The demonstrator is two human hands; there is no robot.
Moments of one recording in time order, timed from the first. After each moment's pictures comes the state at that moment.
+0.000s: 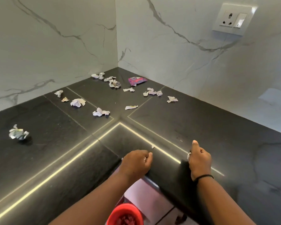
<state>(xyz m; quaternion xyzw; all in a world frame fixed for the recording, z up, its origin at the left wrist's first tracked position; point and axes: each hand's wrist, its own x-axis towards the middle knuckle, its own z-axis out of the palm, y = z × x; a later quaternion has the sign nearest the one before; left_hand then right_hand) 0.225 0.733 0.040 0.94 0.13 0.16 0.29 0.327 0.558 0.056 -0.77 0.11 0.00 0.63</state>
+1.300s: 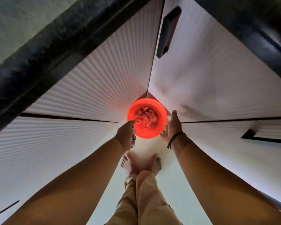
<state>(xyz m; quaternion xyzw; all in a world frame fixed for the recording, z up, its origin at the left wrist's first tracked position) 0.068 0.733 -0.287 0.30 0.65 -0.15 0.68 0.174 0.627 -0.306 -0.59 0.39 0.46 0.54</state>
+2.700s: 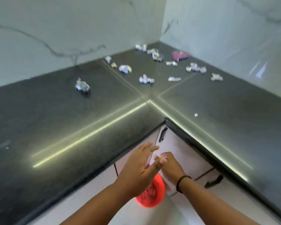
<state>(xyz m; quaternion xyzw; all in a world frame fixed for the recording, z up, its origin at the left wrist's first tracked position) 0.006 0.741 0.038 0.87 0.18 0.10 0.45 0.136 0.643 -0.031 -0.86 -0.17 0.33 0.35</state>
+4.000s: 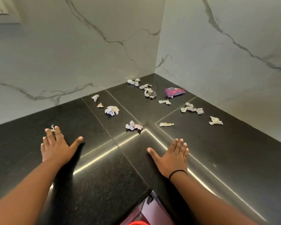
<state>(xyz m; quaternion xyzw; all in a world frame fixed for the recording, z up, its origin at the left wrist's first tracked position) 0.118 1.048 0.043 0.80 0.58 0.10 0.14 0.354 0.760 0.038 -0.96 -0.22 0.11 0.13</state>
